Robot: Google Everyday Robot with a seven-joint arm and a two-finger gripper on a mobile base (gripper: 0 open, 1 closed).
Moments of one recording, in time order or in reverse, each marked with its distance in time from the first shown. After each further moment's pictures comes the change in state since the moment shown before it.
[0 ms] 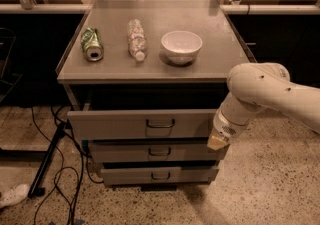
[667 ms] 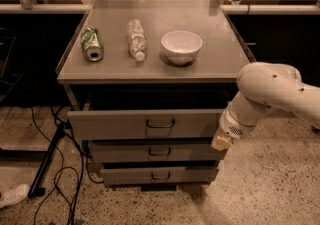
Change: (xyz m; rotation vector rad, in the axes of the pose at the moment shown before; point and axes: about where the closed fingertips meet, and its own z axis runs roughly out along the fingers) arm 0.010 0.003 -0.008 -0.021 -0.032 0.026
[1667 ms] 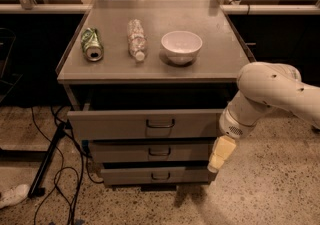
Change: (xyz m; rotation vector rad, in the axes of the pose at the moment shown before) arm 0.000 0.000 0.000 0.001 -0.001 0.002
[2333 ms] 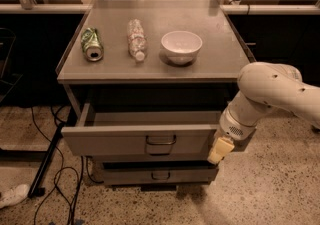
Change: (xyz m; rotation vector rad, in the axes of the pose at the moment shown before) arm 0.000 0.000 0.000 0.000 0.000 0.000
